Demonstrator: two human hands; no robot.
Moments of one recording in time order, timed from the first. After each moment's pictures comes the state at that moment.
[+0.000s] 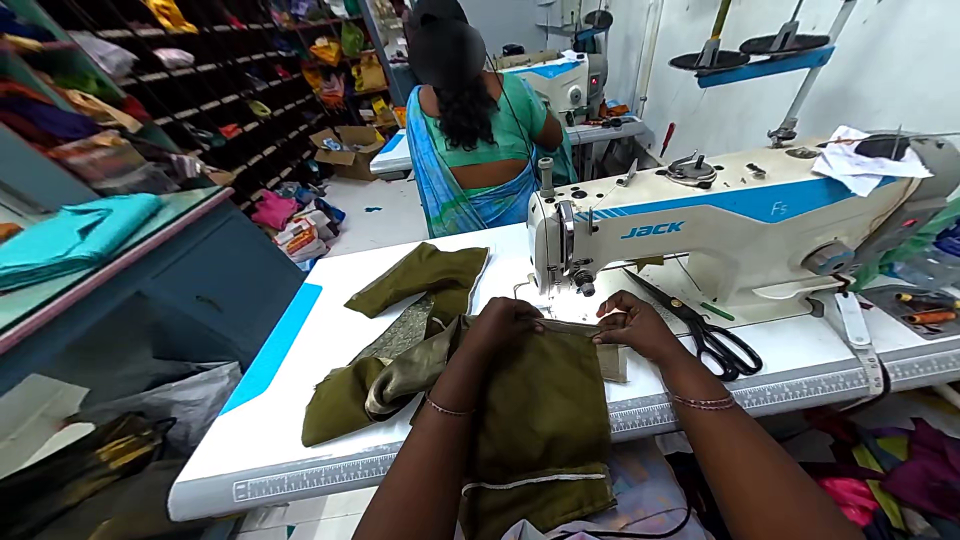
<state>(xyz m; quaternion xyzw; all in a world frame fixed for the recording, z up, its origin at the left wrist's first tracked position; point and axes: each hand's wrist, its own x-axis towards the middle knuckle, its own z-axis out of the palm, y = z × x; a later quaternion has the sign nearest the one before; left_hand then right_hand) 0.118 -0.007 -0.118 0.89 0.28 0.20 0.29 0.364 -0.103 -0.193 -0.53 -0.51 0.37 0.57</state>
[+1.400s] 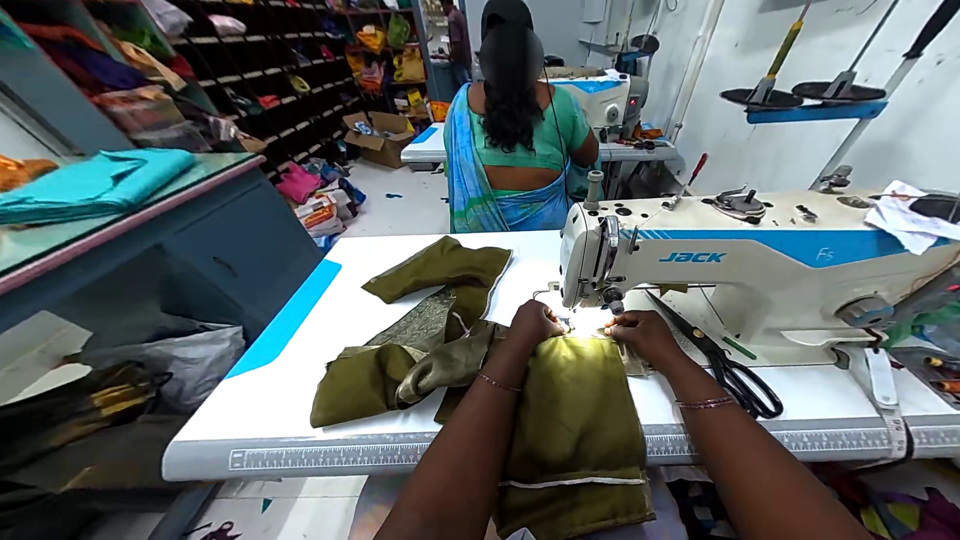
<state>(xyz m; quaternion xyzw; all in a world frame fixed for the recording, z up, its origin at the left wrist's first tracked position) 0.168 0.048 -0.168 0.80 0.47 0.10 0.36 0.375 -0.059 -0.193 -0.70 -0.53 0.26 0.40</state>
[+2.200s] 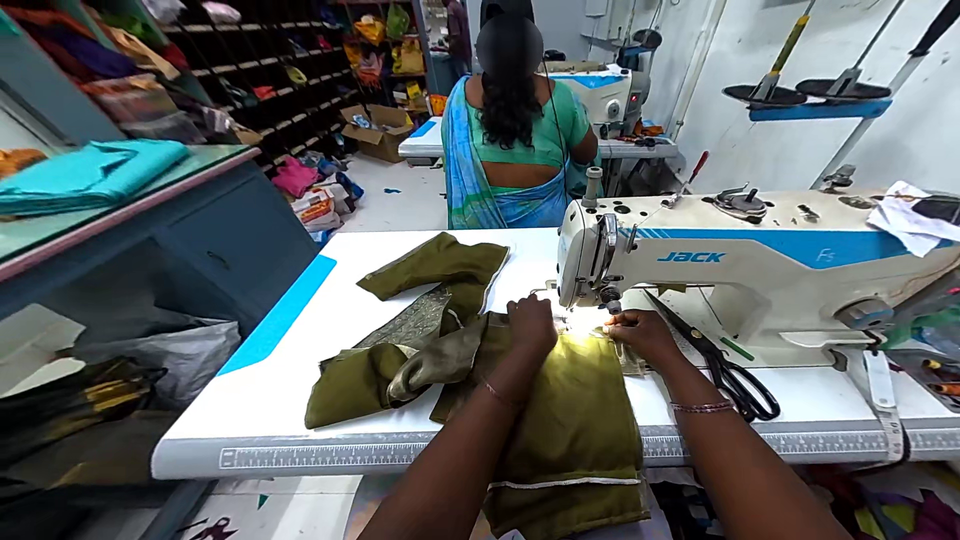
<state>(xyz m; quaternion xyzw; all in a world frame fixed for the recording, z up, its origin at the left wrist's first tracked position) 0.175 0.009 -0.143 0.85 0.50 0.05 0.19 0.375 -0.060 -0.193 -0.71 -0.51 0.26 0.41</state>
